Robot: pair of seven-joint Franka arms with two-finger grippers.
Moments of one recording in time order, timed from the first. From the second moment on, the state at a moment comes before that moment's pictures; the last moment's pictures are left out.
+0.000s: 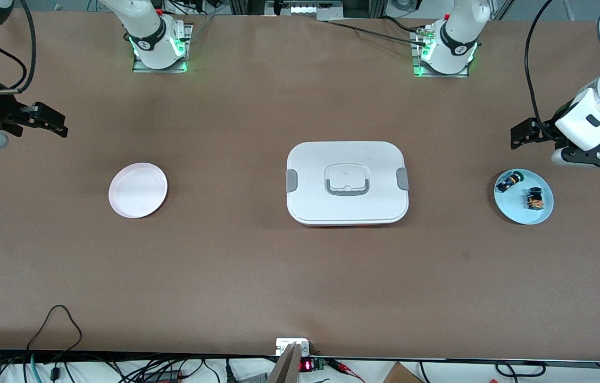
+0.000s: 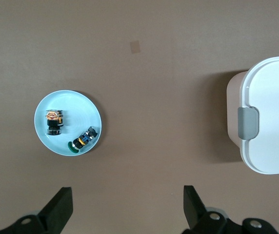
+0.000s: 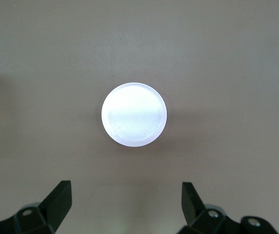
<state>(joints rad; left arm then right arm) 0.03 0.02 -0.07 -1.74 0.01 1.67 0.03 0.13 0.00 -0.11 -1.68 -0.01 1.62 0.02</state>
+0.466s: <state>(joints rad) 0.03 0.01 -0.07 -1.74 0.01 1.67 0.03 0.13 0.00 -0.11 -1.67 -0.01 1.62 0.02</state>
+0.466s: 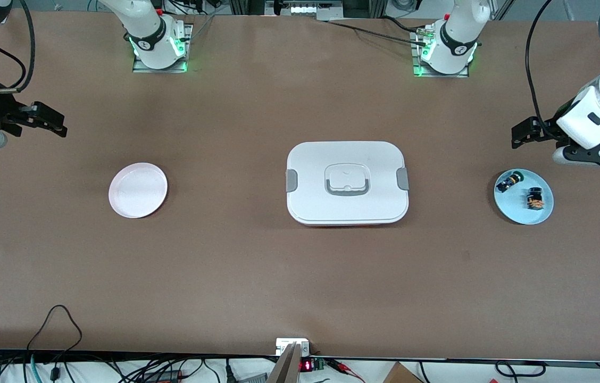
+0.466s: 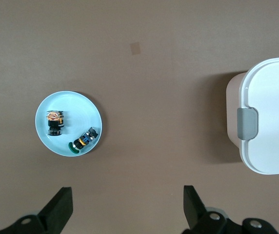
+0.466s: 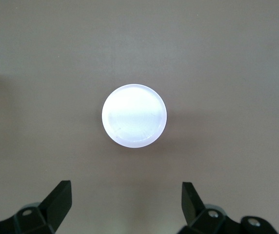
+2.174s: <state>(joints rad) 0.03 0.01 -0.06 -1.74 0.01 1.67 0.03 0.18 0.01 -0.10 -1.66 -0.01 1.60 0.01</state>
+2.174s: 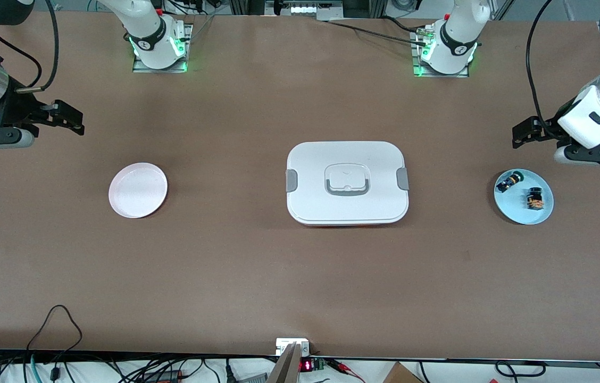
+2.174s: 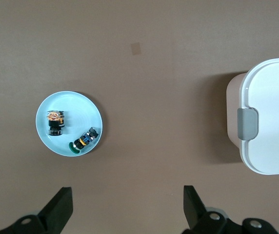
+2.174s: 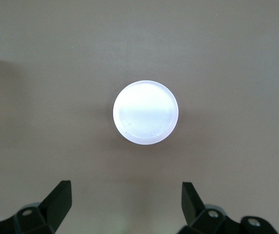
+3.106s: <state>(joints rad) 0.03 0.01 -0.06 -1.74 0.01 1.67 0.03 0.18 0.01 -0.10 -1.64 -0.01 1.60 0.01</state>
